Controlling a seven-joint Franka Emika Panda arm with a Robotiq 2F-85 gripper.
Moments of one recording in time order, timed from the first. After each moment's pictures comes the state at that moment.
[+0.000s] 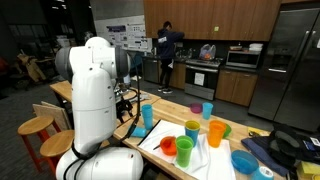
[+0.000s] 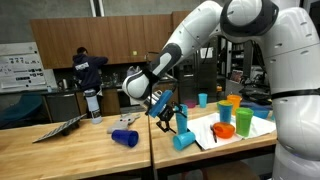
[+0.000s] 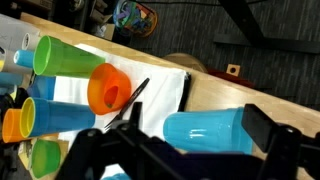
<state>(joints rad) 0.49 0.27 0.33 -1.96 -0.35 1.44 0.80</state>
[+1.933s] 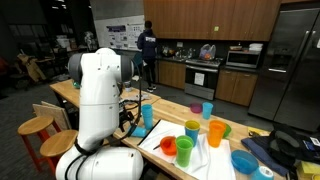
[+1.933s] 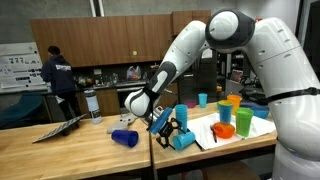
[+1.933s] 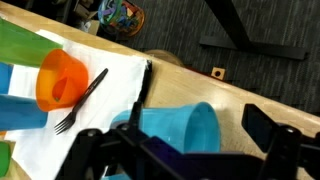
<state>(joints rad) 0.50 0.43 0.30 -1.97 -0.35 1.61 0.80</state>
